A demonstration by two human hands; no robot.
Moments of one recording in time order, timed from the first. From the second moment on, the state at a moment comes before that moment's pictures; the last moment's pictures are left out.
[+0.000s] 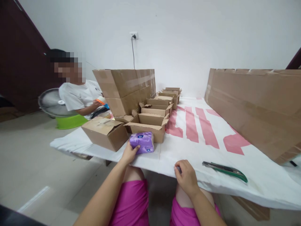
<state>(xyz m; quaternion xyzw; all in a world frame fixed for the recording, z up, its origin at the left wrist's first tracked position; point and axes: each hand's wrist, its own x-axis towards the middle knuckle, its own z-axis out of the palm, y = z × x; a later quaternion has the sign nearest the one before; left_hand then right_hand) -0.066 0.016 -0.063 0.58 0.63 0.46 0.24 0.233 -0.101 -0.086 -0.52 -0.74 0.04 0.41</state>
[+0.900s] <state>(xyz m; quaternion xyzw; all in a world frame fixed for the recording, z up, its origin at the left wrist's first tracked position) -0.039 0.028 -0.069 0.67 0.59 0.45 0.00 0.233 -0.102 -0.088 -0.53 -0.75 0.03 0.40</state>
